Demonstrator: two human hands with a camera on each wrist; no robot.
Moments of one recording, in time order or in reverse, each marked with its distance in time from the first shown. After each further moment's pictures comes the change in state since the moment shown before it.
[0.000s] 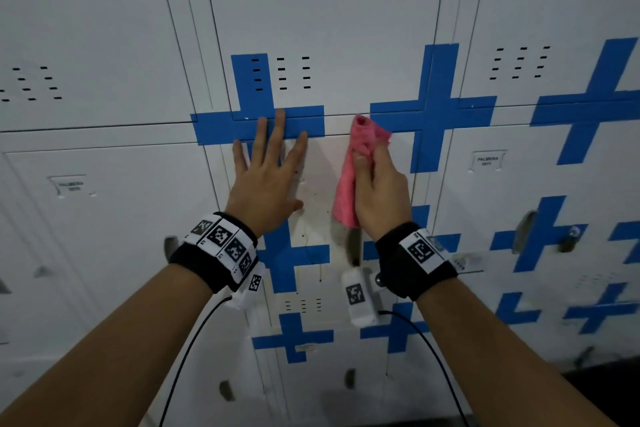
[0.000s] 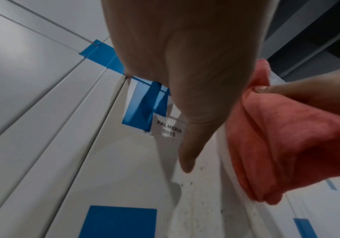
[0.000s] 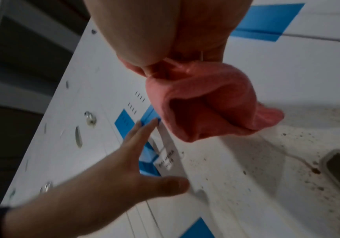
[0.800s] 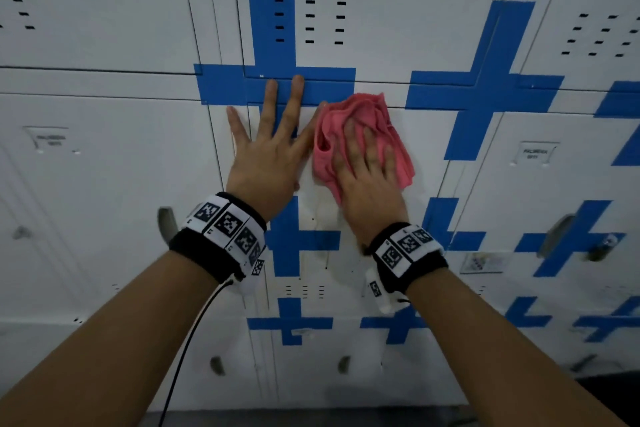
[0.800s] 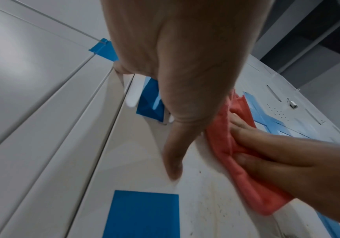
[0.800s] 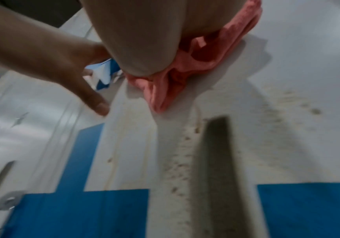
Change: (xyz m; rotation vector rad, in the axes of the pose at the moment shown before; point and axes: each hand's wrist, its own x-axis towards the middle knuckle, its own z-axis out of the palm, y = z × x) left_hand 0.000 -0.008 0.026 0.177 0.020 -0.038; right_hand 0.009 0.070 0.071 -0.869 -0.197 -0.512
